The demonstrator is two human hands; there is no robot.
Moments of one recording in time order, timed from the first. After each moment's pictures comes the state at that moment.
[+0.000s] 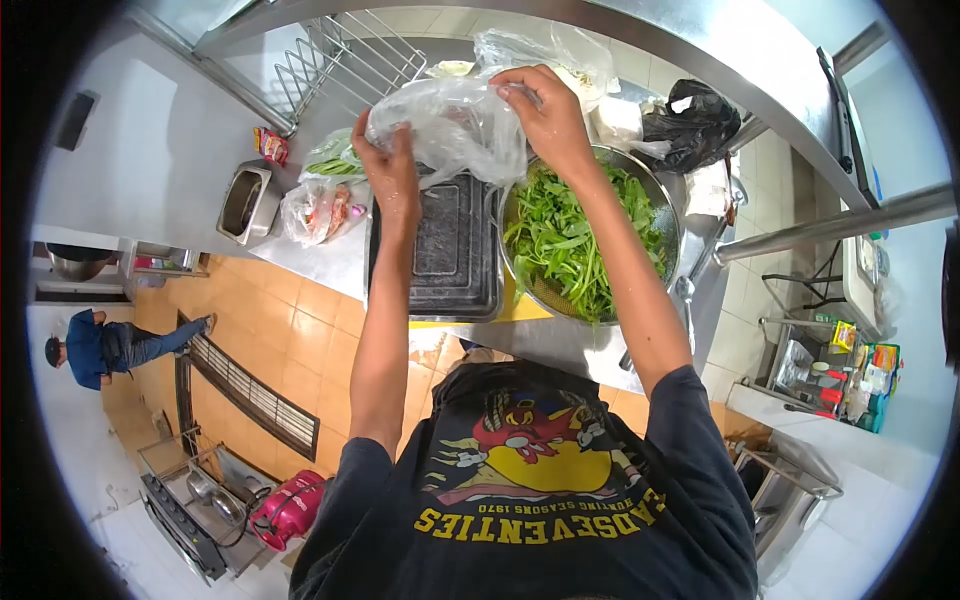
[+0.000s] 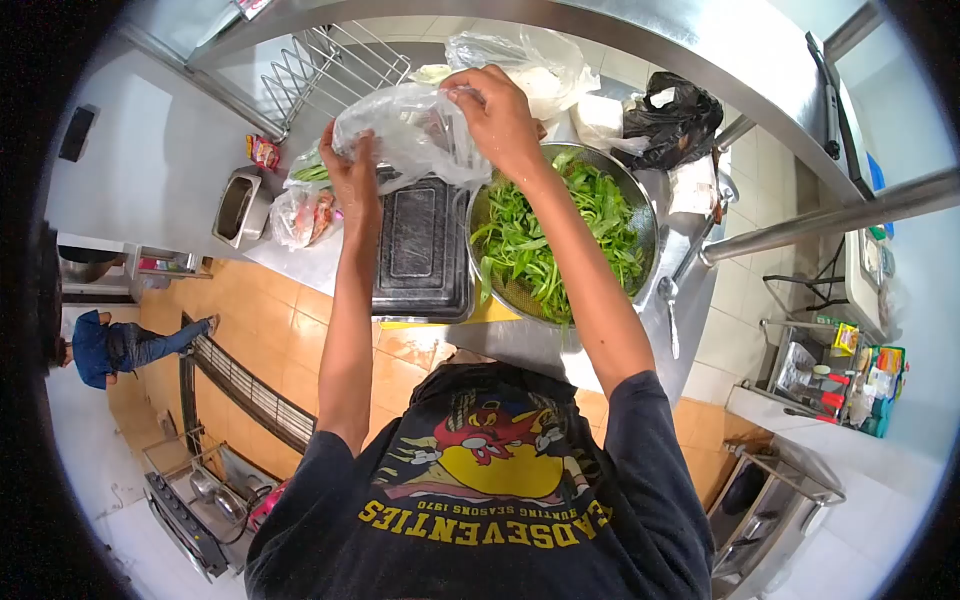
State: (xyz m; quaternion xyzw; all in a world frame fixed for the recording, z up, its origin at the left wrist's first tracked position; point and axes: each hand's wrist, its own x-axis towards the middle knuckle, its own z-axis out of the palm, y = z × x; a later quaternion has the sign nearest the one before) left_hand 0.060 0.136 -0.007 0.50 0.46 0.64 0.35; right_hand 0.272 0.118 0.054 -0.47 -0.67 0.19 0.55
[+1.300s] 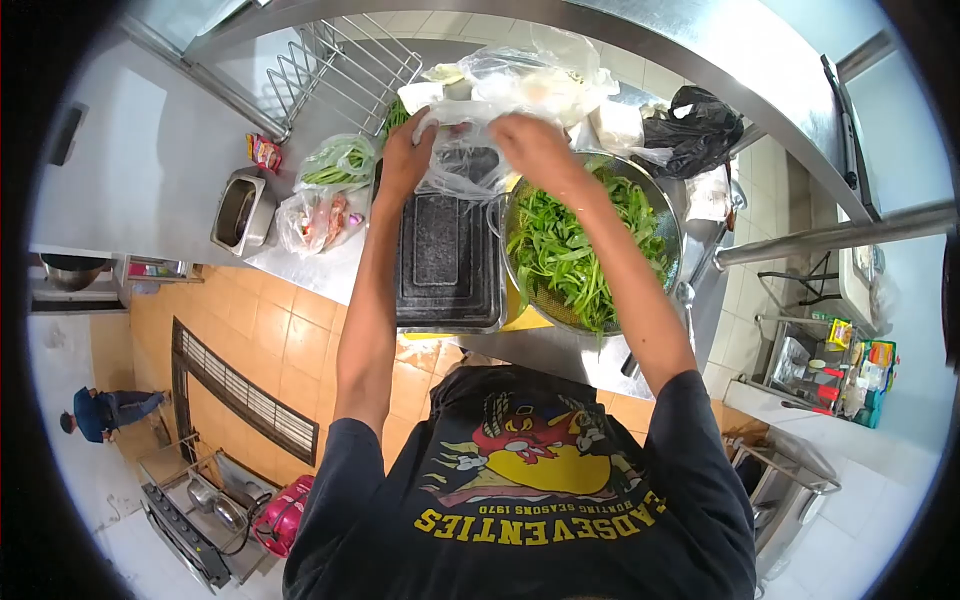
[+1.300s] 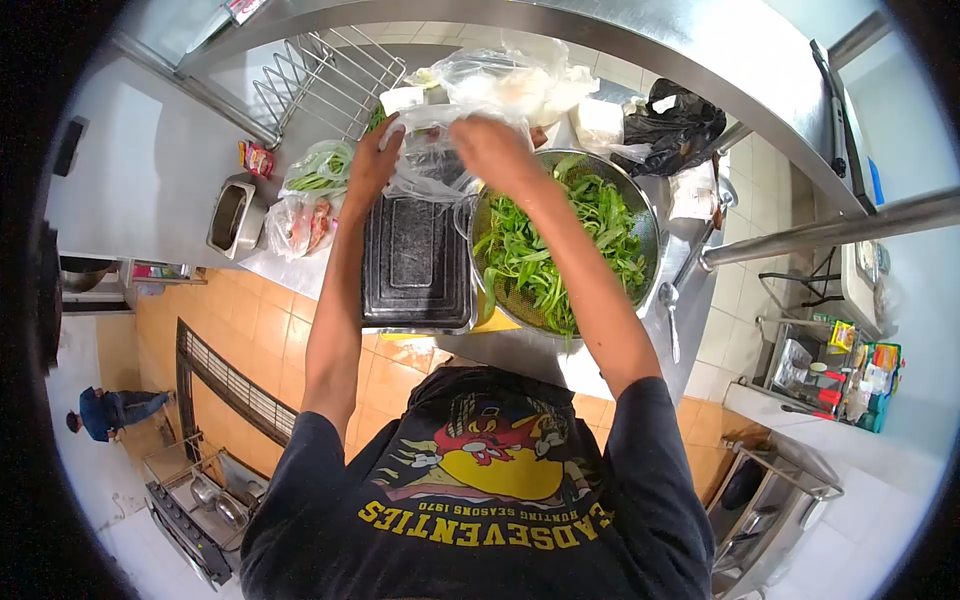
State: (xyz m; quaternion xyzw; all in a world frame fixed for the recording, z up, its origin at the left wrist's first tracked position) left_hand 0.047 0.196 -0.039 0.70 0.53 0.39 0.30; right_hand 0.273 0.126 0.020 -0.53 -0.77 0.22 0.29
